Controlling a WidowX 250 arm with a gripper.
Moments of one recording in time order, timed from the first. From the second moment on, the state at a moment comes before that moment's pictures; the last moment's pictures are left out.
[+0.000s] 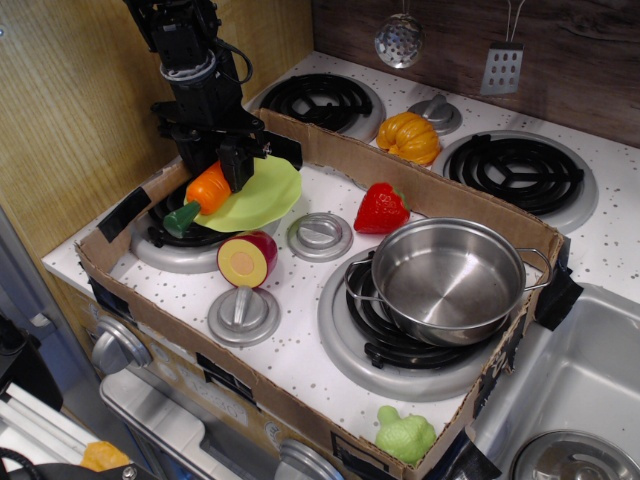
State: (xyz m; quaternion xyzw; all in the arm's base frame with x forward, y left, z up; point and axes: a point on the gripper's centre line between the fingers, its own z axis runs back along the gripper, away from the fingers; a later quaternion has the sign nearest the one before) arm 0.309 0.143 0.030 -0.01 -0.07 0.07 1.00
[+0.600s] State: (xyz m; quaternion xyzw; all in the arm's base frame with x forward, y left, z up) arm 0.283 0.102 0.063 0.01 0.00 0.25 0.97
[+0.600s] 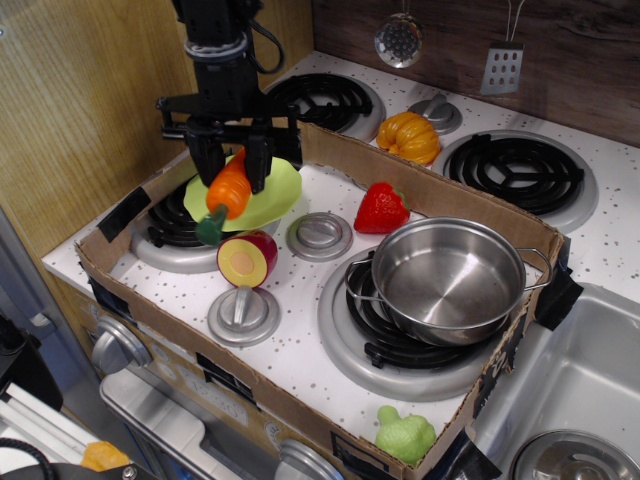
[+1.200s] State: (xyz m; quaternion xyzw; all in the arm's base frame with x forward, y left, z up) arm 0.285 0.050 0.058 0.02 0.01 0.43 0.90
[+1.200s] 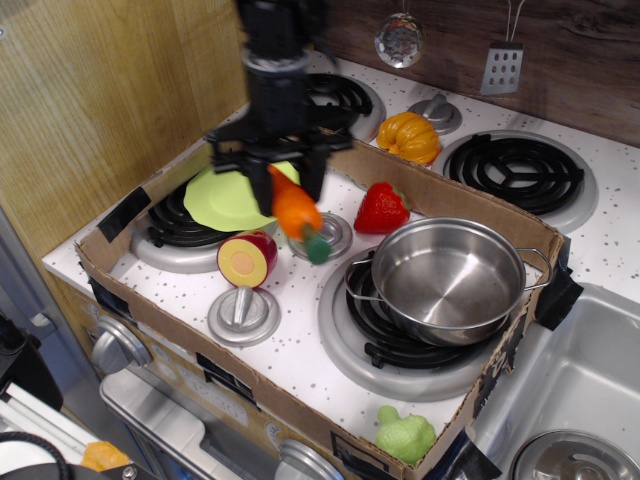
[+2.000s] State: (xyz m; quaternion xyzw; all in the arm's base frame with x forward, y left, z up) arm 0.247 0.010 0.042 0.02 0.00 0.46 0.89
